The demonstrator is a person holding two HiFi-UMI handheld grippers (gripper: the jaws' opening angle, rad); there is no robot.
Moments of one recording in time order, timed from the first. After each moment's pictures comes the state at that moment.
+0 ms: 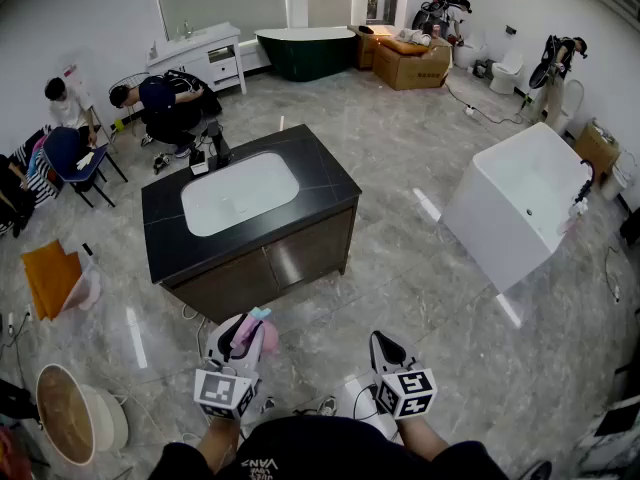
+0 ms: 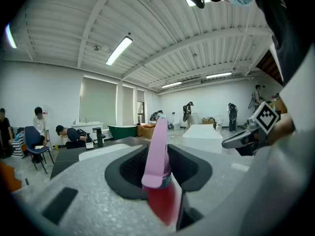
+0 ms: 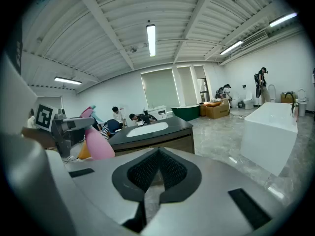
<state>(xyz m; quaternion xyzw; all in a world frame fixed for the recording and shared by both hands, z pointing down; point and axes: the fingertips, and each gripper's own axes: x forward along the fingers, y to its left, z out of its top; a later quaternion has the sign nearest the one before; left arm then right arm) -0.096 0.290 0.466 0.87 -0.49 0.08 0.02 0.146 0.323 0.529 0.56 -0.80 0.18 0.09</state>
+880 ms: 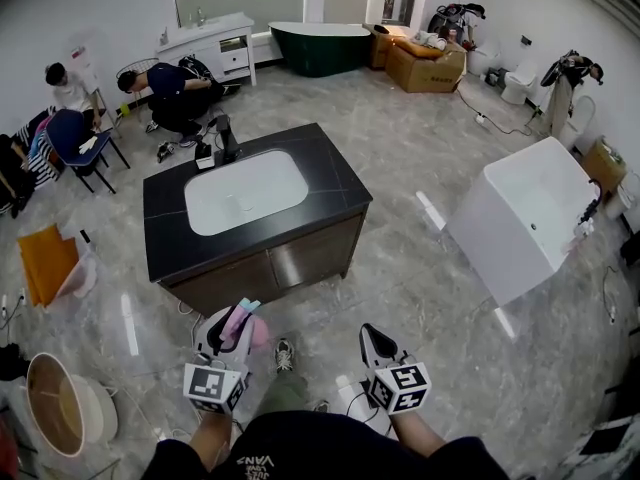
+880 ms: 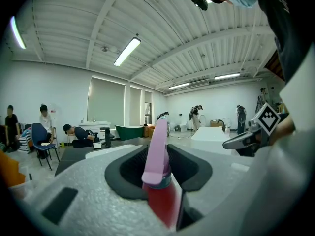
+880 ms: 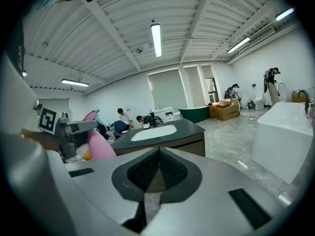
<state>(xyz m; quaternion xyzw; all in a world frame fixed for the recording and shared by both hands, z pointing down) -0.129 0.248 0.468 0.85 -0.53 0.07 0.03 0.114 0.266 0.525 0.53 -0.83 0.17 0.08</state>
